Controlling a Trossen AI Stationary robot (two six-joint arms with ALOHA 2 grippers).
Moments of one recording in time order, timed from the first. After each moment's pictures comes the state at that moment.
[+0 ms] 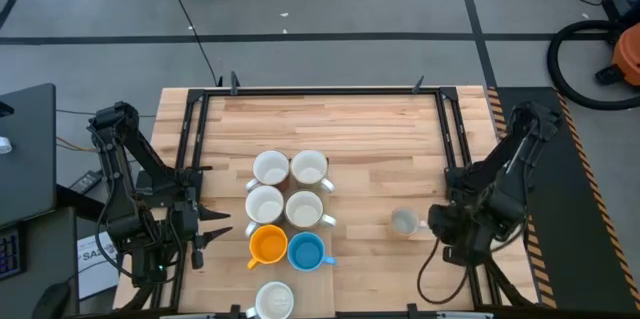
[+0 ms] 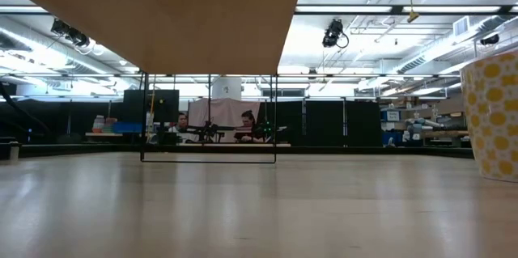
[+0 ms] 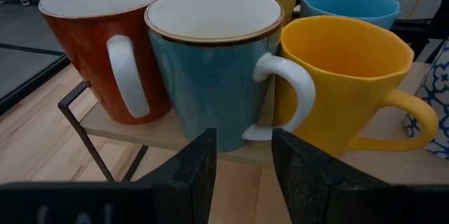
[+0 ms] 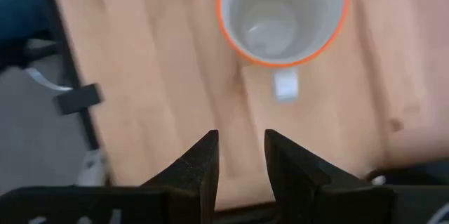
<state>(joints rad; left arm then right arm) -1.24 1.20 0.98 -1.05 -1.20 -1.31 0.94 1.24 1.10 -1.22 0.15 1.21</state>
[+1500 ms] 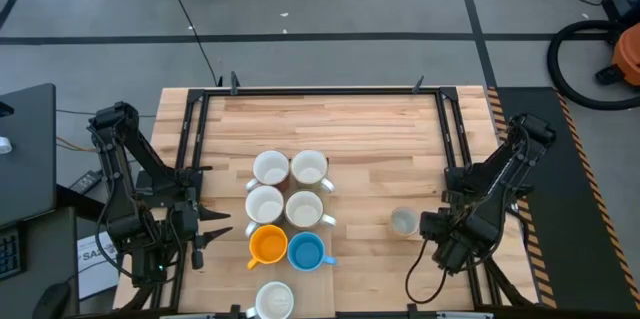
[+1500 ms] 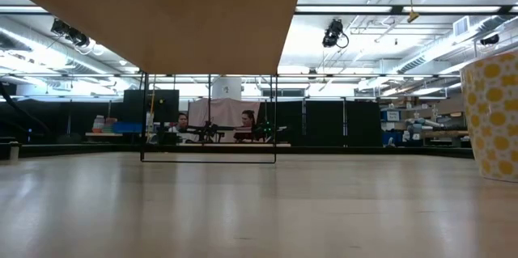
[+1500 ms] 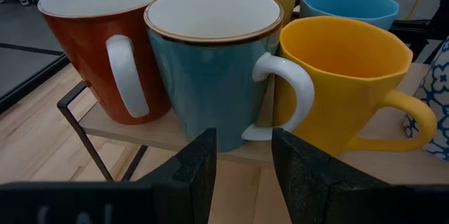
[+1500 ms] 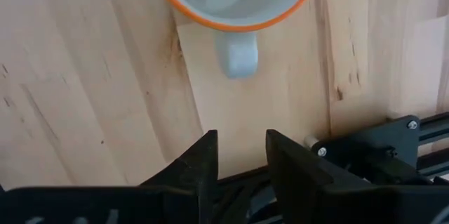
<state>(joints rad) -1.24 1.20 0.98 -1.04 -1.20 -1.31 0.92 1.45 1.10 -1.35 0.10 1.15</state>
